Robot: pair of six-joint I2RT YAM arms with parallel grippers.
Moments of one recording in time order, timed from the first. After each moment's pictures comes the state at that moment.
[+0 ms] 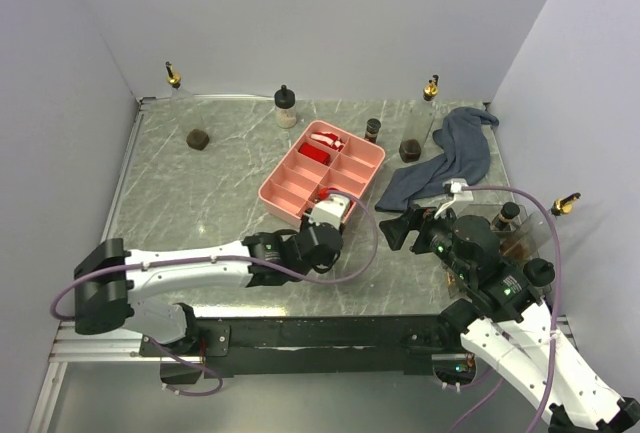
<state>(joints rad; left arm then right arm) -1.25 1.37 0.99 -0.32 -0.61 -0.51 0.58 0.46 0.63 -0.51 0.07 0.53</state>
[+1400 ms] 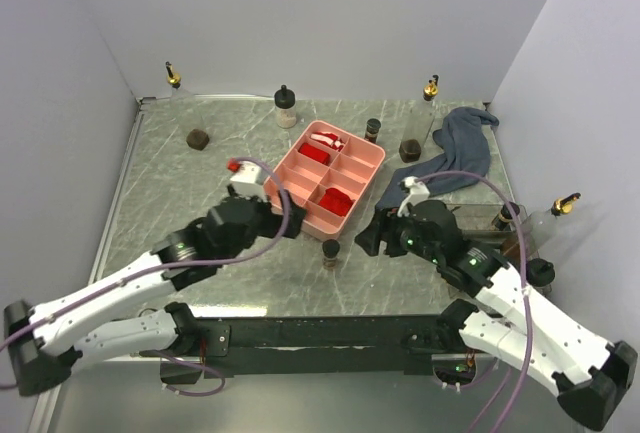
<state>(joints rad) -0.99 0.92 0.82 -0.25 -0.41 -0.58 0.68 0.71 0.65 -0.48 -0.03 0.60</state>
